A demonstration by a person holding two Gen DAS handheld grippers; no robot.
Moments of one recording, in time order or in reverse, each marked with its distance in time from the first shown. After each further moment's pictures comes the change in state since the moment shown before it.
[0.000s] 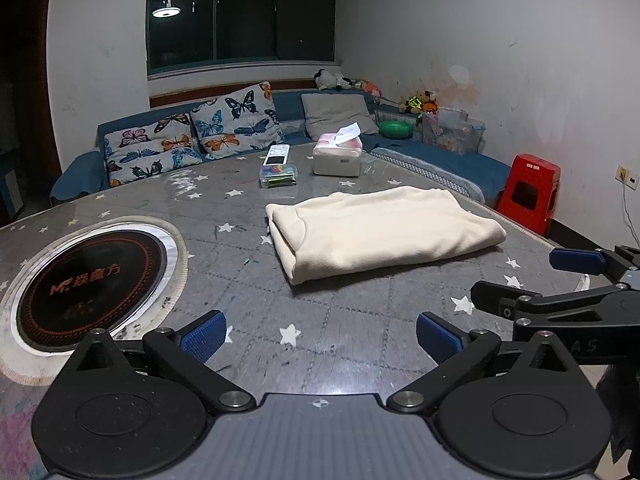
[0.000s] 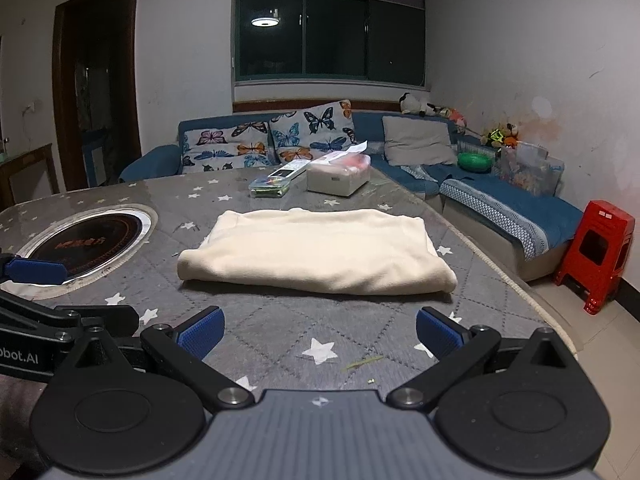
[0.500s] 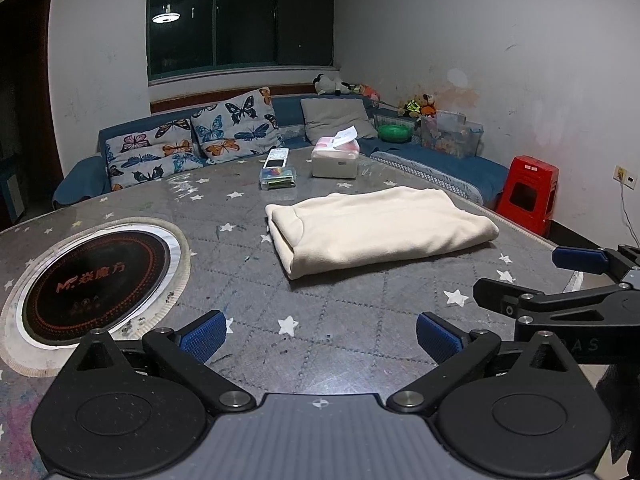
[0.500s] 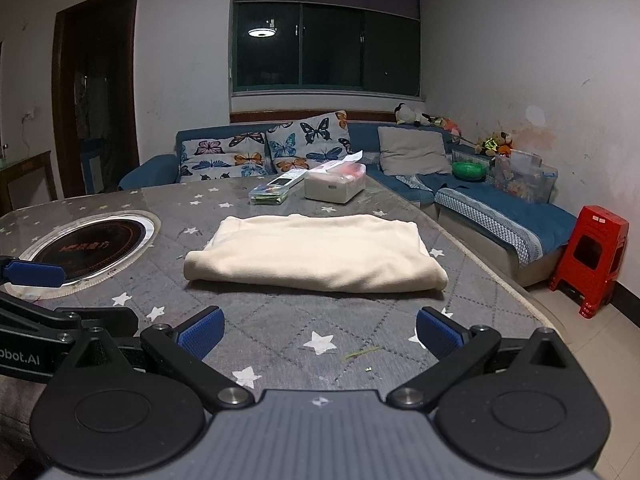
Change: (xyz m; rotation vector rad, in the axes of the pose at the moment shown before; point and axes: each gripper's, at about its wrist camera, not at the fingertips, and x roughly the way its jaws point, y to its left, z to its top) left arm -0.009 -0.003 -0.007 0.004 -0.006 0.002; right arm -0.013 0.001 -0.008 0.006 -0.025 -0.013
